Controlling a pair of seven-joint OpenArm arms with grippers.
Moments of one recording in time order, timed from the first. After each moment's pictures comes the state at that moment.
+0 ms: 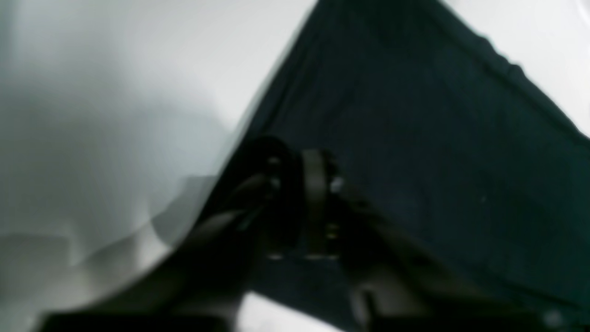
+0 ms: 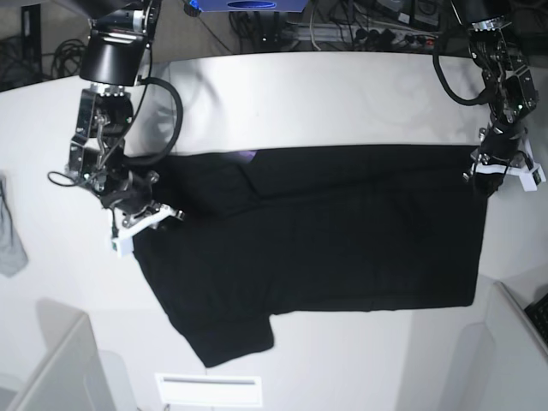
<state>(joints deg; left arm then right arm) 14.5 -19.4 -28.6 89.3 -42.1 0.1 31.9 6.5 4.2 13.4 82.3 32.1 7.3 -57.5</state>
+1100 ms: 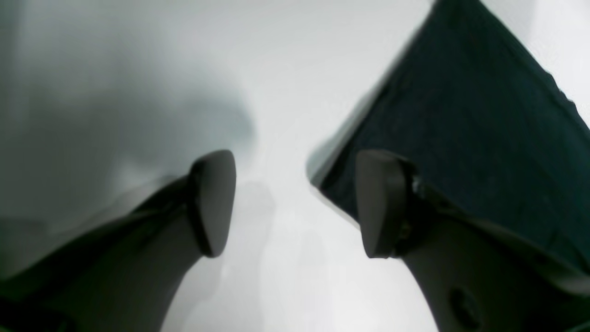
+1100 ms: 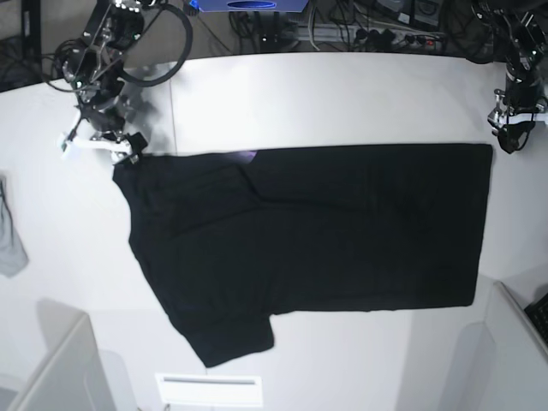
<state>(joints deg) 23.8 -12.7 -46.1 91.1 -42.7 -7.1 31.9 -14.8 -6.6 28.8 99.7 32.8 -9.6 -45.5</state>
